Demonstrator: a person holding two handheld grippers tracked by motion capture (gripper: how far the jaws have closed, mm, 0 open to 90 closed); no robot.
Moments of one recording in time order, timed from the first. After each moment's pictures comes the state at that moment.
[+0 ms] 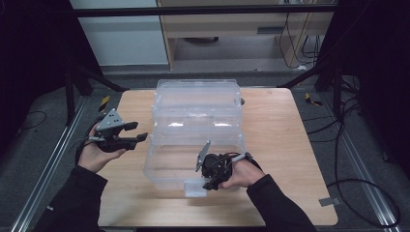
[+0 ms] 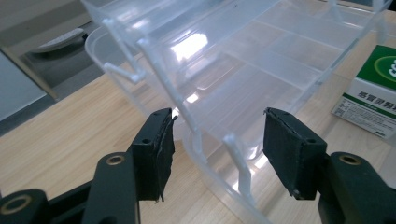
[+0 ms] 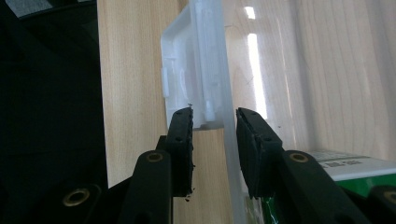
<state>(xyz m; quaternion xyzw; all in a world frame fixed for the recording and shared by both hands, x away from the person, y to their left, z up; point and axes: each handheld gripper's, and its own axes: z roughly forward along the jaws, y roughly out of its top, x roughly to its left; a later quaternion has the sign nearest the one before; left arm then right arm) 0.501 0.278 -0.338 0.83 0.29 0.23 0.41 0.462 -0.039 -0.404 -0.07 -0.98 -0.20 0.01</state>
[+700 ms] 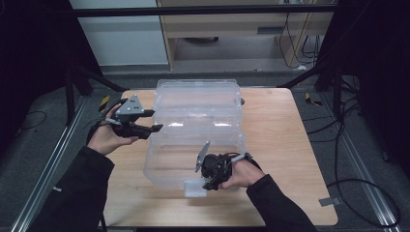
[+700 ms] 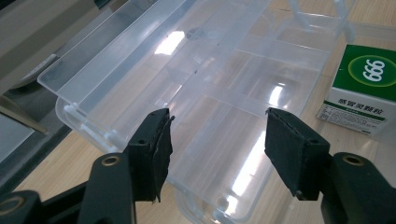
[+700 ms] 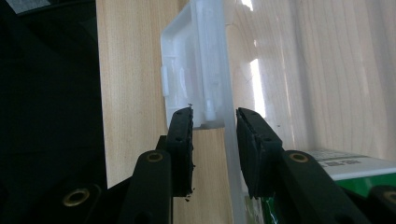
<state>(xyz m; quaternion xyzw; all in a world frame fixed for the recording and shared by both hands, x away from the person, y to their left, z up) 0.526 0.232 -0.305 0.88 0.19 0.22 0.38 0.461 -0.039 -0.404 -0.07 -0.98 -0.20 0.01</state>
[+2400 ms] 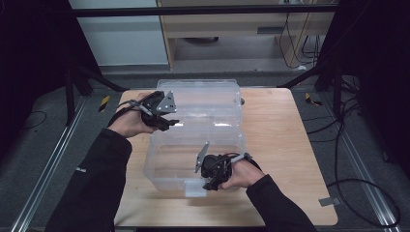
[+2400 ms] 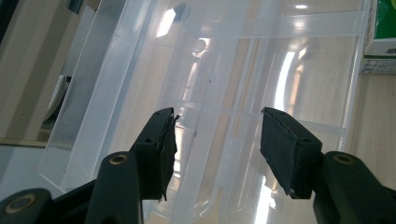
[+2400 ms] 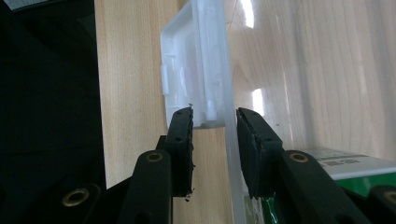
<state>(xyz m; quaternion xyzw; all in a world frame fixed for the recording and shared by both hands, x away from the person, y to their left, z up) 0.560 0.167 -0.299 0.93 0.05 0.27 0.25 0.460 -0.037 -0.403 -0.07 -0.98 -0.19 0.00</state>
